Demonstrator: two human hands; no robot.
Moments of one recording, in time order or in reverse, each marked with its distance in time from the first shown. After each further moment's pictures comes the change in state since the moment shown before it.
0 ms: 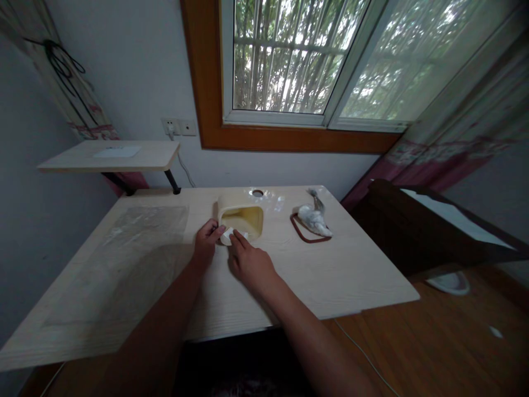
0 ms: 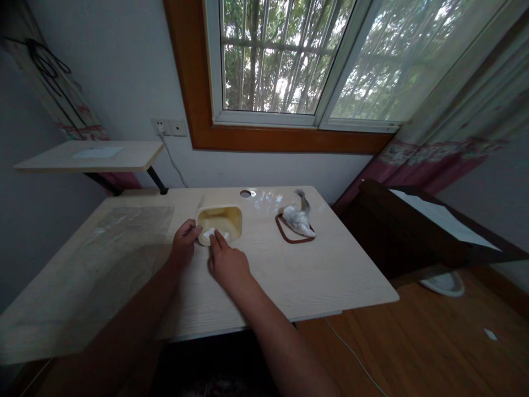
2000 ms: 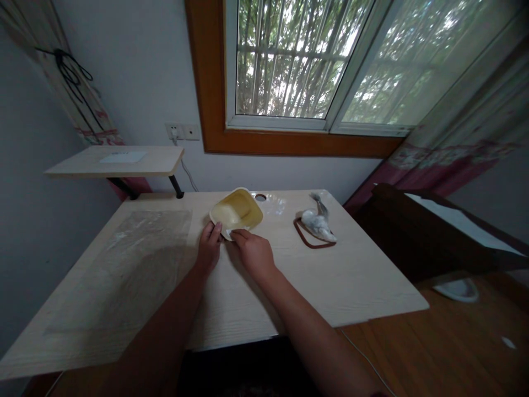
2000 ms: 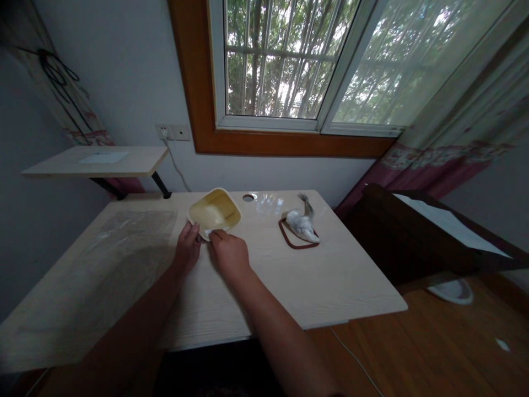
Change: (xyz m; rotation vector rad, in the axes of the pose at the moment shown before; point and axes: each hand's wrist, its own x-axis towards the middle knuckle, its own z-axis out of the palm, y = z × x) left_hand 0.011 -0.012 0.004 -0.083 0.085 -0.034; right_hand 0.036 0.000 -0.021 0.008 0.170 -0.072
